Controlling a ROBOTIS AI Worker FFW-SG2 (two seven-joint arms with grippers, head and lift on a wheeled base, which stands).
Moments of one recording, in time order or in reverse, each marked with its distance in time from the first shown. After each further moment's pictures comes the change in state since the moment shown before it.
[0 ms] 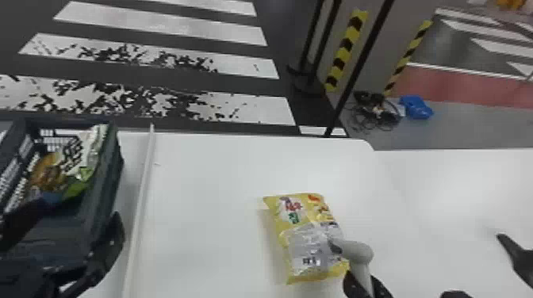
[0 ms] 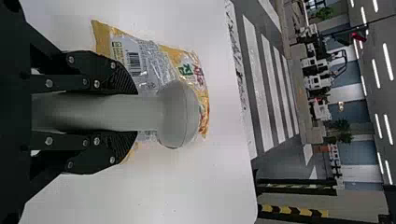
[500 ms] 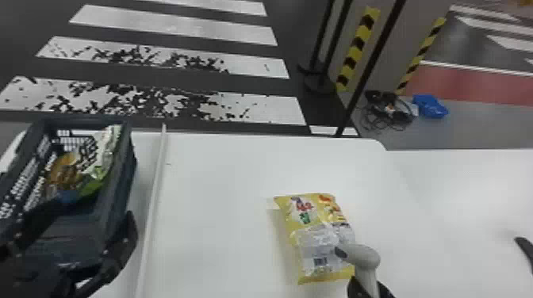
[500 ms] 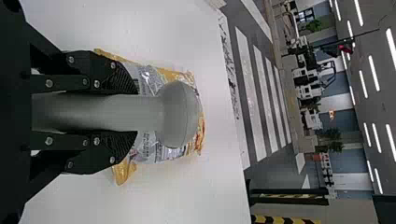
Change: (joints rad) left arm 0.005 -0.011 0.002 0.000 -0.001 -0.002 -0.003; right arm 0.068 -0.001 0.046 -0.038 0.000 -0.076 -0.001
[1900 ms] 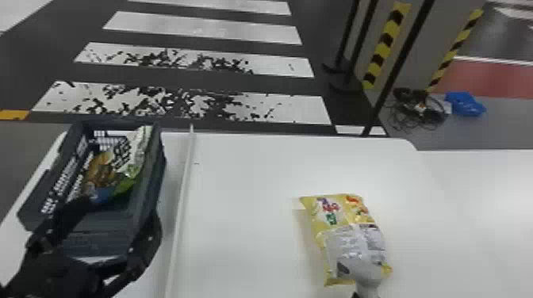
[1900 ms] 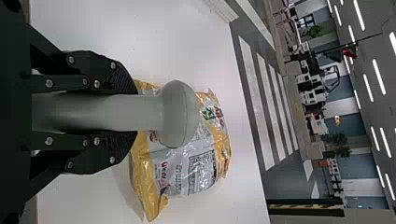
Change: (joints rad) left arm 0.047 -0.011 0.023 -0.024 -0.005 -0.051 -0.009; right arm -0.043 0.000 0.130 0.149 0.038 -0.119 -0.027
